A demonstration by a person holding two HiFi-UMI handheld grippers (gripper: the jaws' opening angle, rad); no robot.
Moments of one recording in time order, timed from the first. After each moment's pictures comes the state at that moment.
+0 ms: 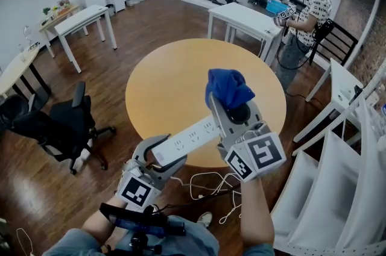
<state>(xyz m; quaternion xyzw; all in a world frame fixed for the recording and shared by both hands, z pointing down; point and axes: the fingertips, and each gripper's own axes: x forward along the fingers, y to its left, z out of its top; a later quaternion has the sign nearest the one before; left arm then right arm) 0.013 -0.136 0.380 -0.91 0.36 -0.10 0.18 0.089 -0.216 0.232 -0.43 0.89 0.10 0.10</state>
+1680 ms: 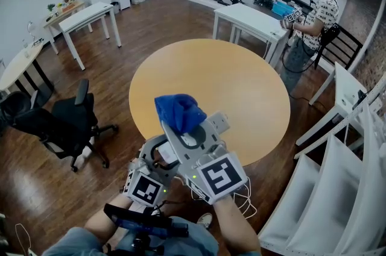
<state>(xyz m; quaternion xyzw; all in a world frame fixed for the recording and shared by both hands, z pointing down) 0.011 -0.155 0.392 -0.89 0.38 -0.15 0.19 -0.031 -0.167 0.271 -0.32 0.94 0.05 0.07</state>
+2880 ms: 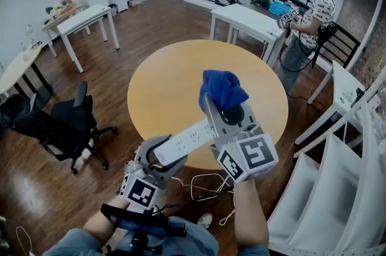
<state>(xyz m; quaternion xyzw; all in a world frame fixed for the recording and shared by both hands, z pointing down) 0.011 -0.145 0.387 -0.89 0.38 -0.13 0.21 0.075 -0.225 0.238 -0.44 0.89 0.09 0.10</state>
